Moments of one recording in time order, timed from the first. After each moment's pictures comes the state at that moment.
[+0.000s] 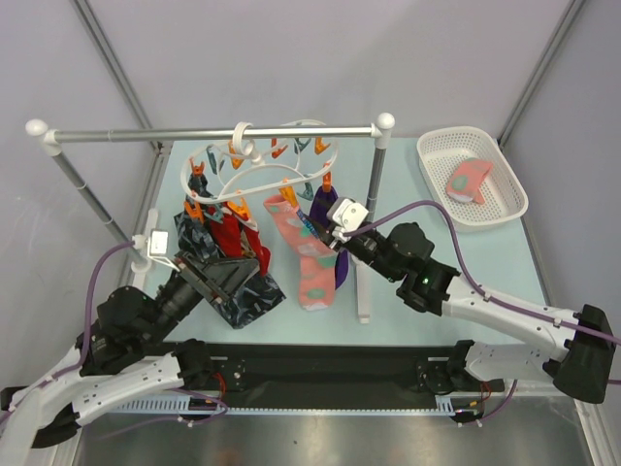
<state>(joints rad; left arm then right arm) -1.10 0.30 0.78 -0.40 -0.39 -0.84 1.02 1.14 0.90 0.45 0.07 -0.40</state>
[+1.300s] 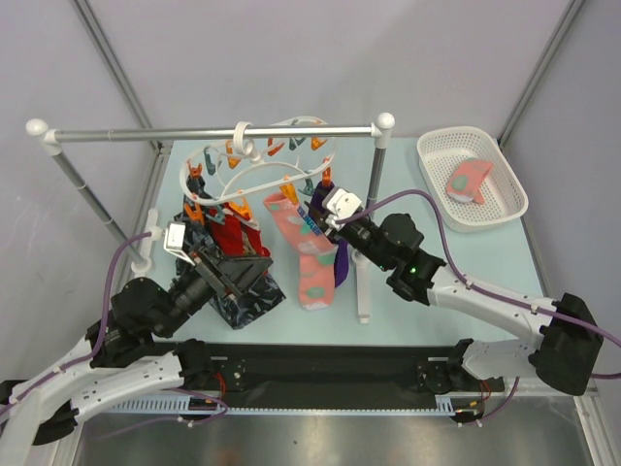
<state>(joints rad) -1.10 0.39 0.80 -0.33 -0.34 -0.83 0.94 1.24 0.89 0.56 0.04 -0.43</state>
